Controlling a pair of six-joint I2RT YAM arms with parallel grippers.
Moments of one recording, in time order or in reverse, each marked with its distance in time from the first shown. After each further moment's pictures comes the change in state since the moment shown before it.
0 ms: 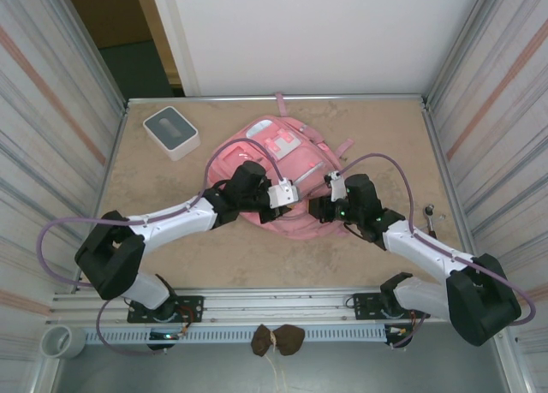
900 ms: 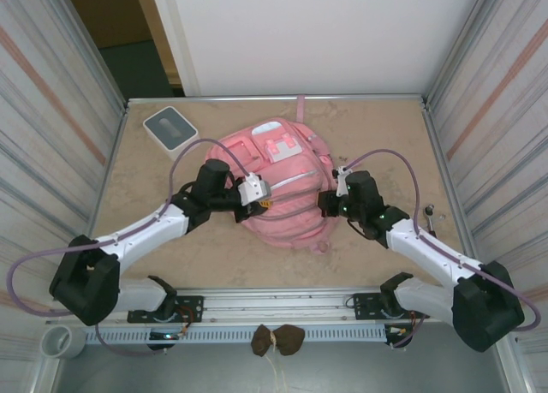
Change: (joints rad) left arm 0.207 -0.206 -0.156 -0.019 0.181 0.006; right arm 0.019 -0.040 0.064 -0.150 0.212 0.050
